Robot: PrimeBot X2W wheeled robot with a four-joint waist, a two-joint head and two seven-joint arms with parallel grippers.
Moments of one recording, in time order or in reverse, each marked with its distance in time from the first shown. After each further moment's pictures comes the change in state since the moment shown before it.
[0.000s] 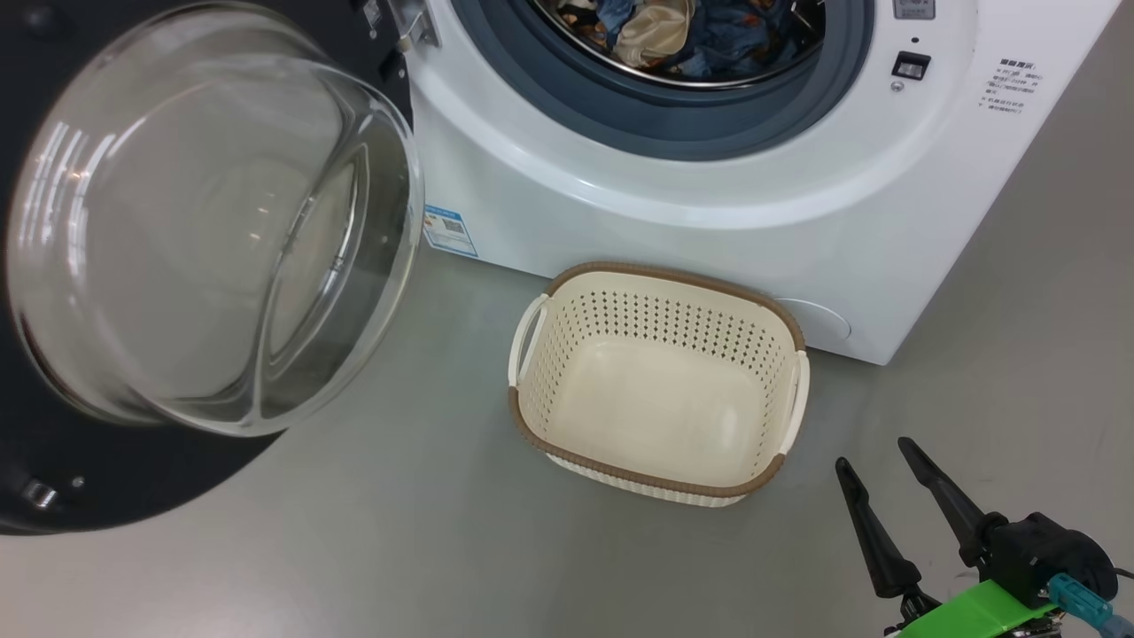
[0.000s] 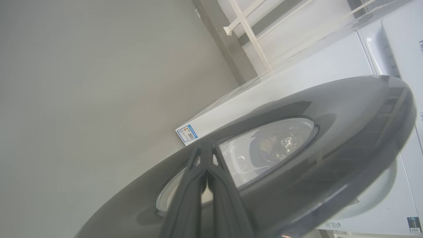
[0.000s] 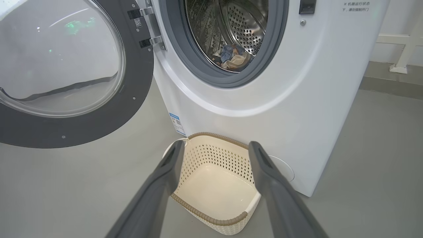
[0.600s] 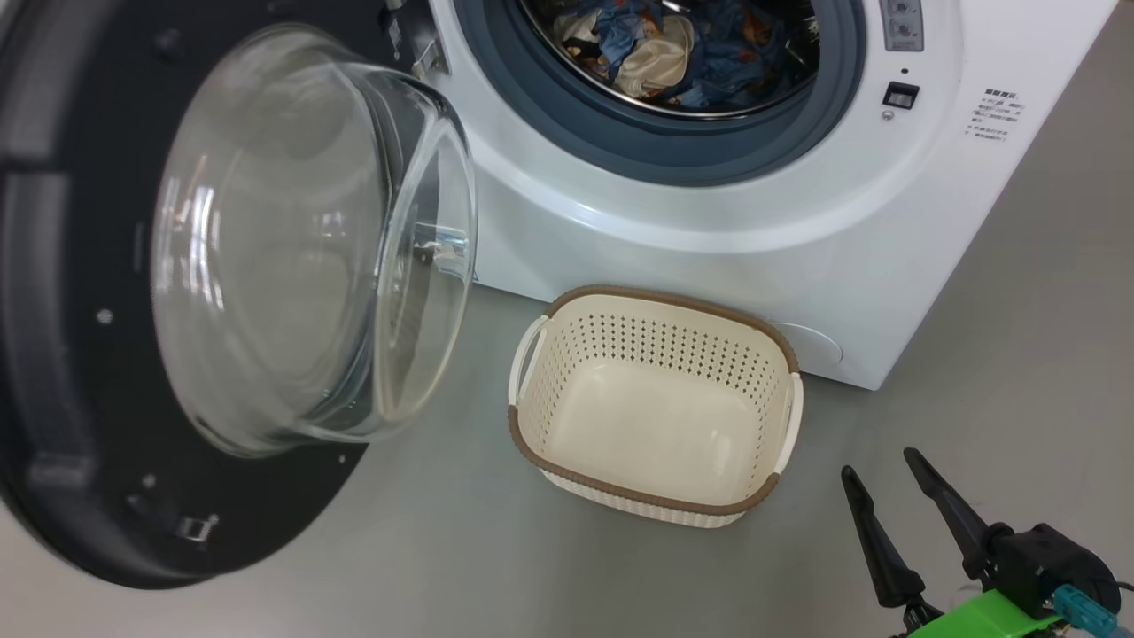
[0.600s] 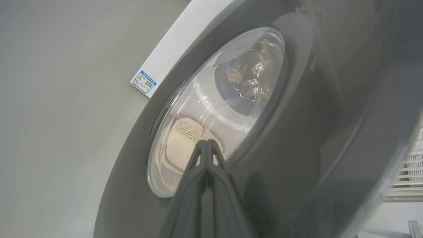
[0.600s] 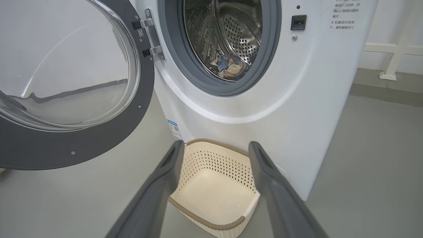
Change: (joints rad) left arm 0.156 -0.036 -0.081 -0.356 -0.075 0.000 0.158; right arm 0.017 0.021 -0.024 -0.001 0.000 0.000 0.000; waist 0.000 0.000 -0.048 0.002
